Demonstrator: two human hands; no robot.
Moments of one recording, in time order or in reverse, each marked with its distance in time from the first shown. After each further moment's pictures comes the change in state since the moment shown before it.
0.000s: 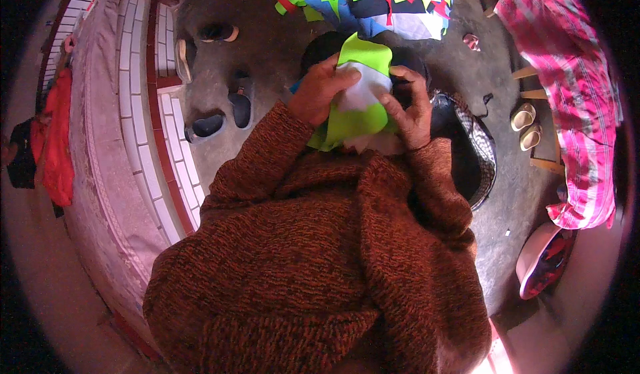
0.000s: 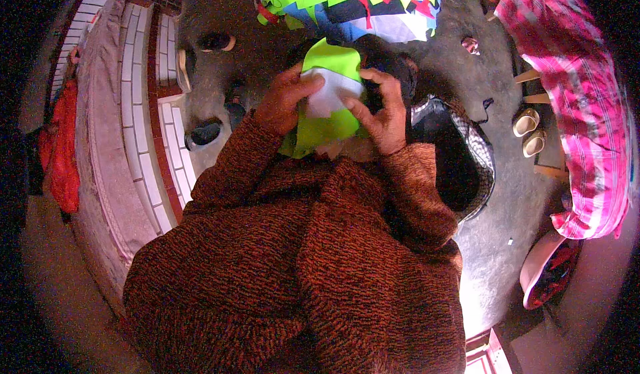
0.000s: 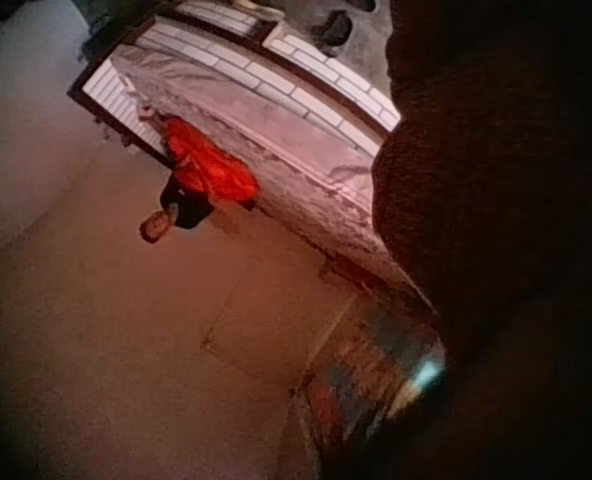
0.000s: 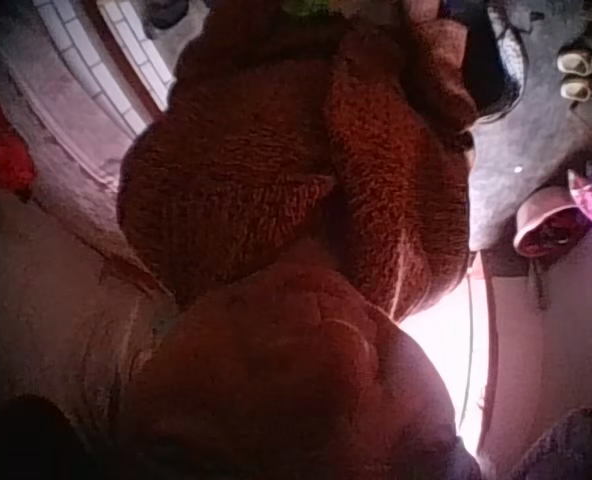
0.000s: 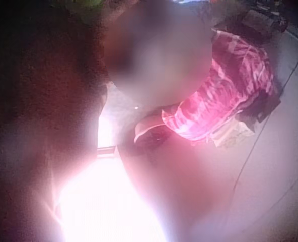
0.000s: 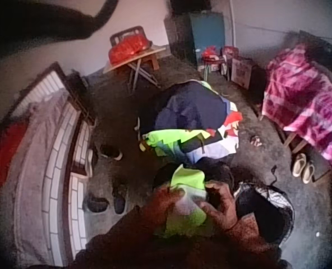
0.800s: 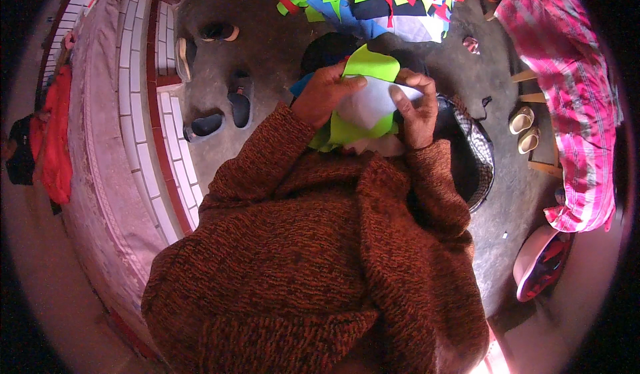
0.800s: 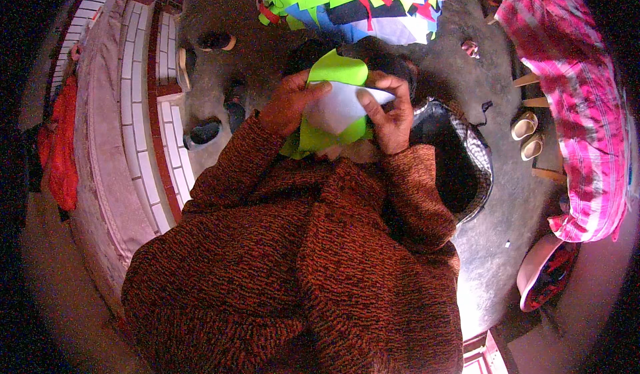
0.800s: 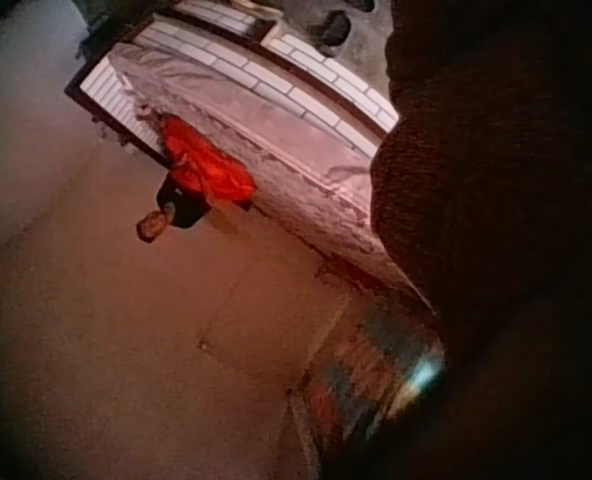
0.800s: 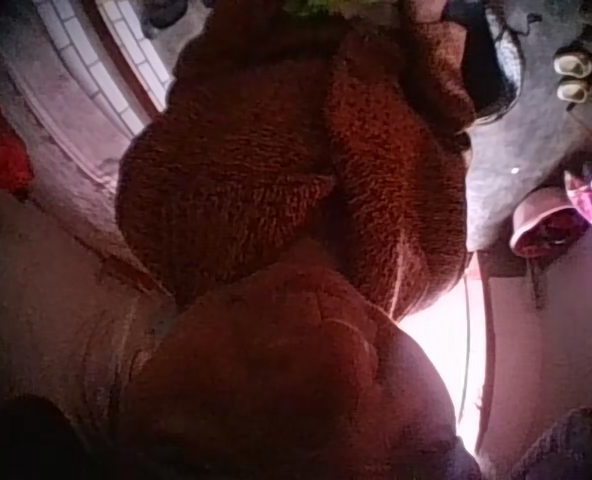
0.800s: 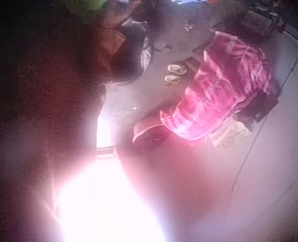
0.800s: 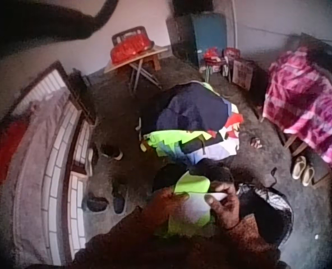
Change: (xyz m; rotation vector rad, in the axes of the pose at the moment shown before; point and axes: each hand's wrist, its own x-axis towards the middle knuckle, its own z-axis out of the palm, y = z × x) left_hand 0.004 -0.016 -0.009 0.184 -0.015 0.009; right_hand -0.003 0.010 0.004 0.540 0.076 0.118
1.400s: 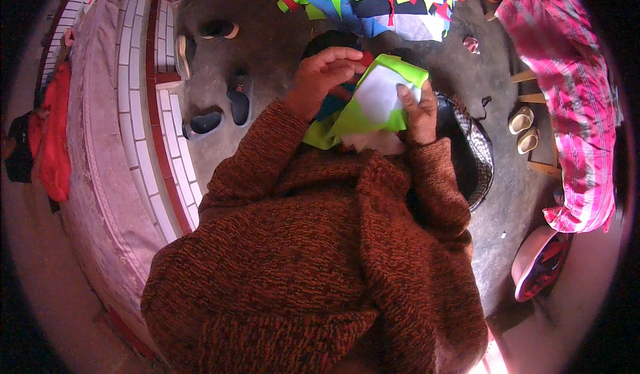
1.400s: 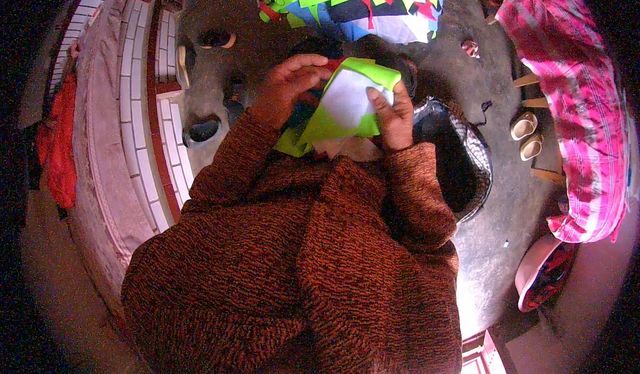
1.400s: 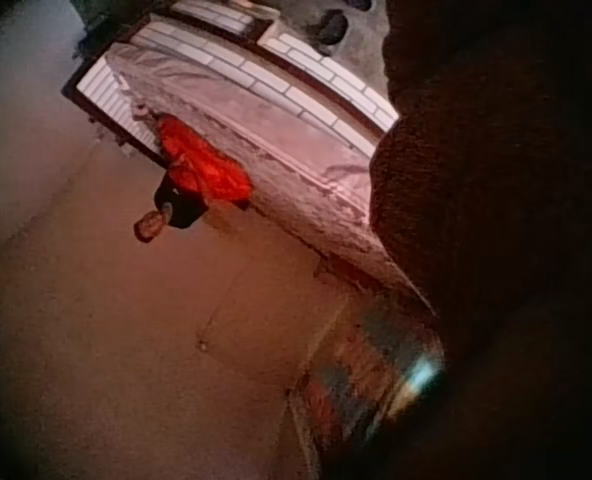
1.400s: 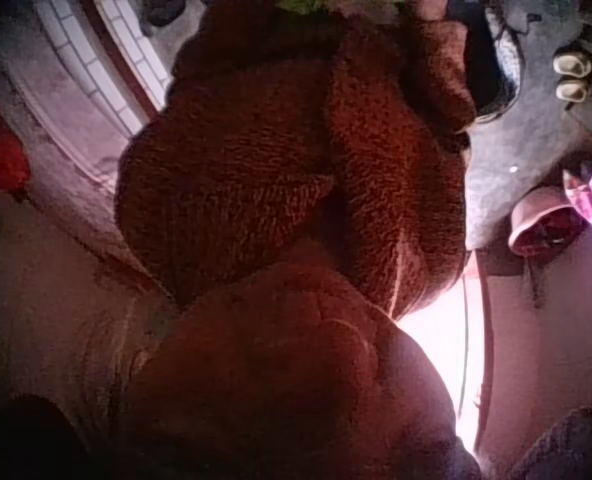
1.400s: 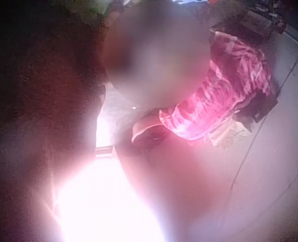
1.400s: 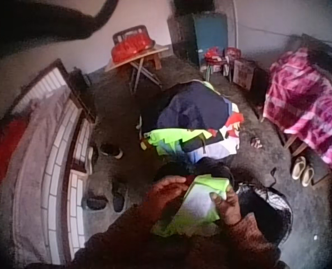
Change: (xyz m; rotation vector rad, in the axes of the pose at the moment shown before) left_hand -0.004 0.016 -0.009 0.008 0.084 -0.008; right_hand -0.003 -0.001 -0.006 0.206 0.037 0.298
